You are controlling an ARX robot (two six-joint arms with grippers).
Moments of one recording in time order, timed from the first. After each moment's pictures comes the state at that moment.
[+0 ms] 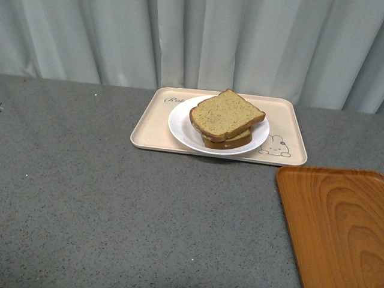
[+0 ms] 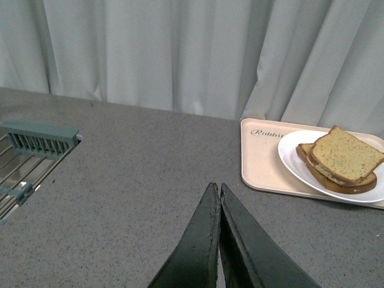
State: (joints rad) left arm 0.00 0.75 0.02 0.72 0.00 -0.01; right arm 0.00 0.00 0.01 0.00 0.00 0.00
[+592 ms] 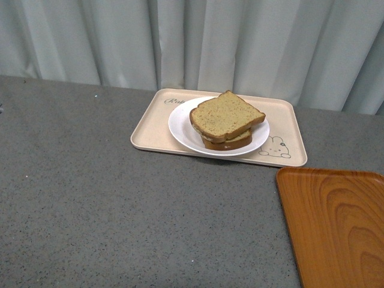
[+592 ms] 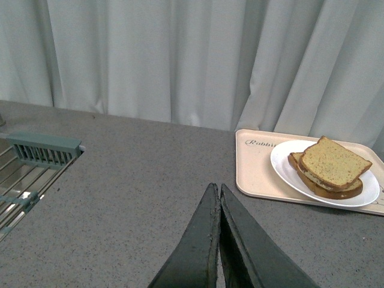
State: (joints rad) left arm 0.00 0.35 0.02 0.36 0.00 -0.01; right arm 0.00 0.00 0.01 0.00 0.00 0.00
